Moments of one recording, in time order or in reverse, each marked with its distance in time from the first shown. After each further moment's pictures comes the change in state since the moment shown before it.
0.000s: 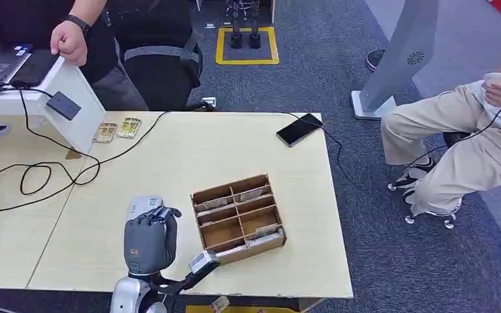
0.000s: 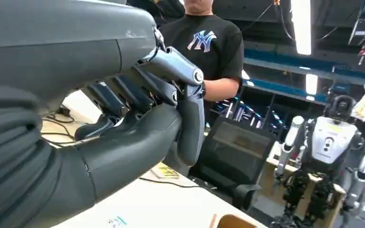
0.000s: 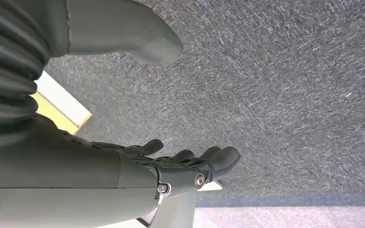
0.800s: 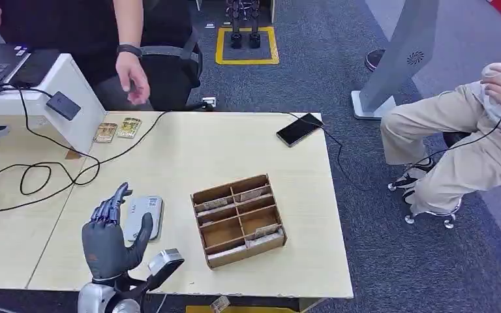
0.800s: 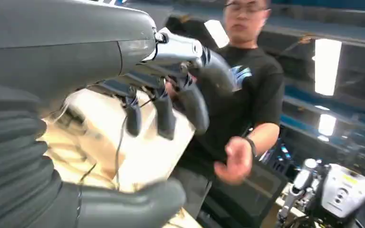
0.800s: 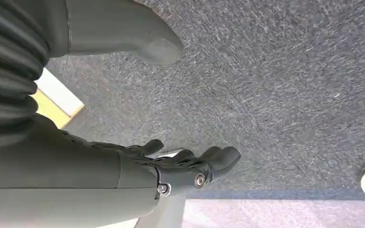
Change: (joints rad) left arm 0.033 -0.016 0.145 -0.131 0.104 -0.007 -0.164; right arm -0.002 0.032 0.000 -0.034 0.054 0.000 -0.009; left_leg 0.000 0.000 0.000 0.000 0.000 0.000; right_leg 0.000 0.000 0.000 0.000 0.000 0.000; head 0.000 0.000
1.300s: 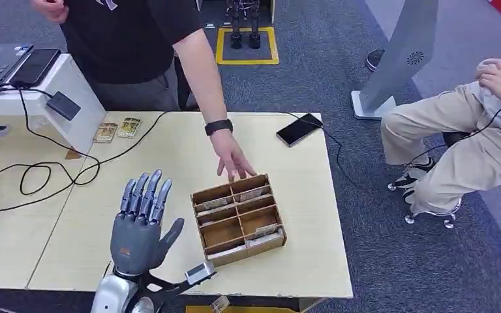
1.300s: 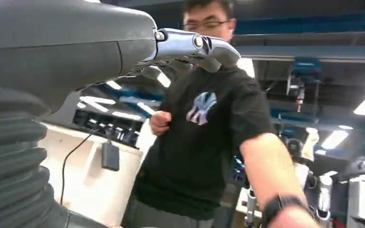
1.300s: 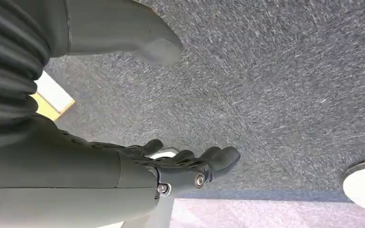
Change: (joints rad) left arm -0.016 0.016 -0.127 -0.031 -0.330 0.001 0.064; right arm -0.006 -0.028 0.000 0.045 0.030 0.000 -0.021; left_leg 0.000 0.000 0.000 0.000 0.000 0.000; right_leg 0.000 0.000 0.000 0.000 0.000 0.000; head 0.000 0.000
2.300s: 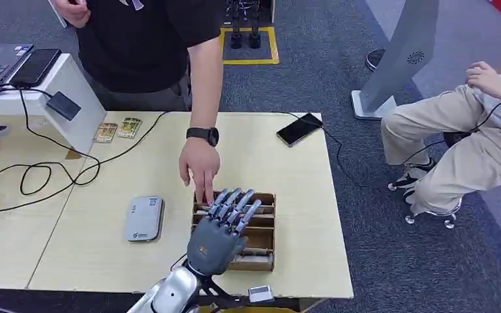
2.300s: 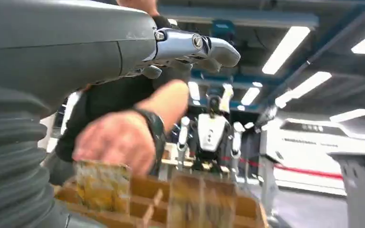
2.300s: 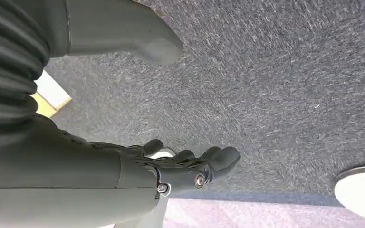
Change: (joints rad) left arm -0.269 0.183 -0.587 0.413 -0.008 -0.001 0.407; right arm -0.009 -0.024 0.001 0.044 0.030 0.000 0.005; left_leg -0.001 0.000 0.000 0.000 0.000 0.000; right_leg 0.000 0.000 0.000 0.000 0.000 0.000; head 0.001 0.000
